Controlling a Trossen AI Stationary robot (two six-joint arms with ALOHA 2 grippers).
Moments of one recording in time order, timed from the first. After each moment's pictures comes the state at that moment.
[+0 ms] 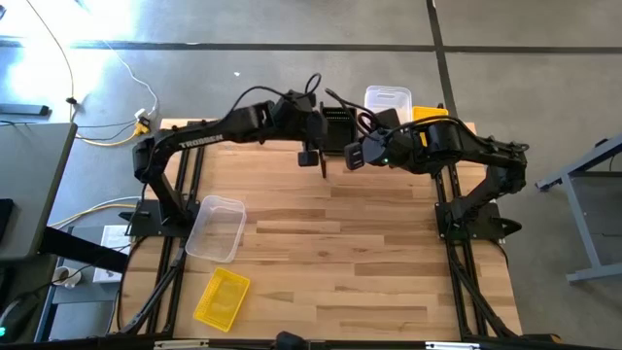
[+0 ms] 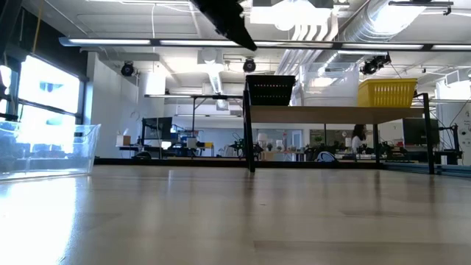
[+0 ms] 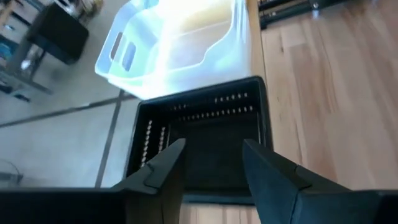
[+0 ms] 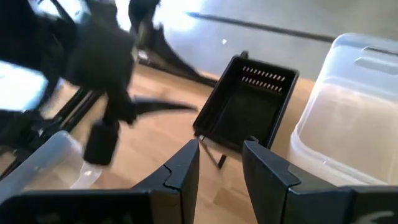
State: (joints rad) left arm 0.43 1.73 1.69 -0.58 -0.11 0.52; right arm 0.06 1.60 2.03 -1.35 0.69 0.97
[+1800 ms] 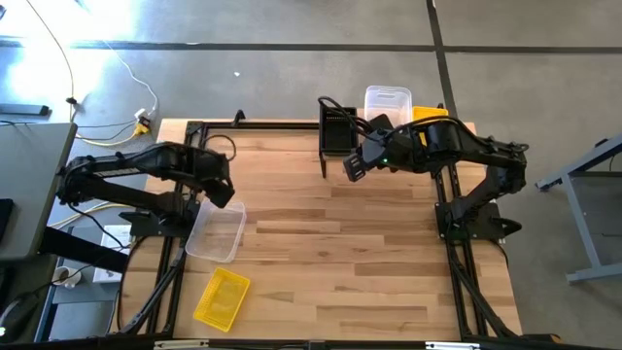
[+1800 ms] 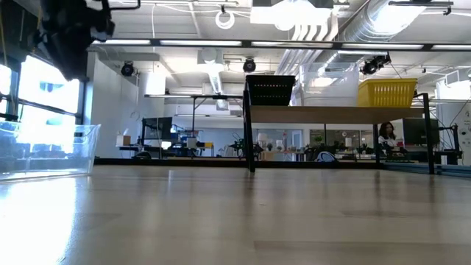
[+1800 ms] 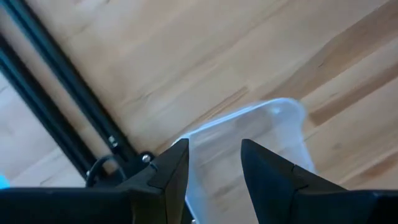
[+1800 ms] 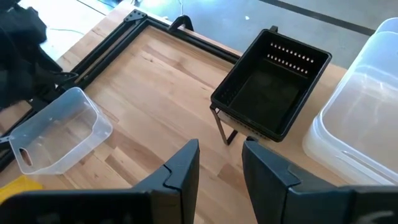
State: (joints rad) left arm 0.27 1.00 1.00 -1.43 -0.19 -0.80; right arm 0.06 1.60 2.03 -1.35 0.55 0.86
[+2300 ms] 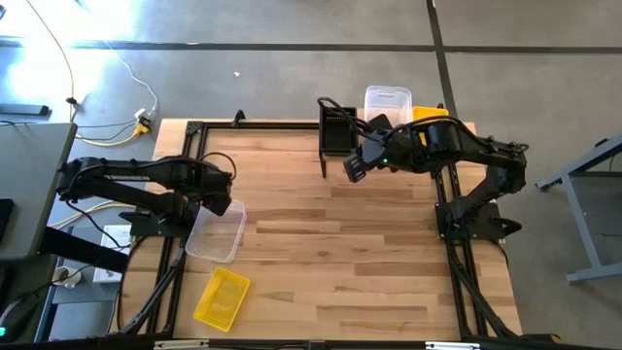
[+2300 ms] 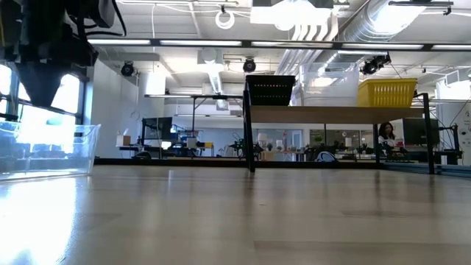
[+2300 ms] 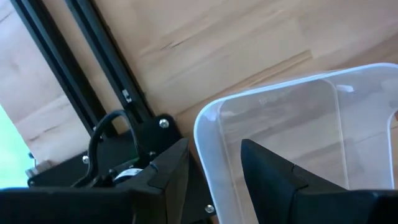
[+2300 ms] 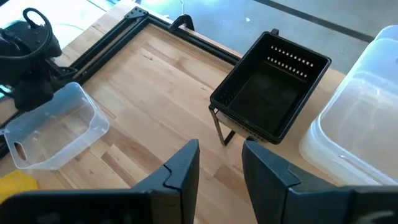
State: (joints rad) left arm 0.20 1.00 0.81 -1.44 -0.18 -1.02; right arm 0.06 1.60 2.03 -1.35 0.55 0.82
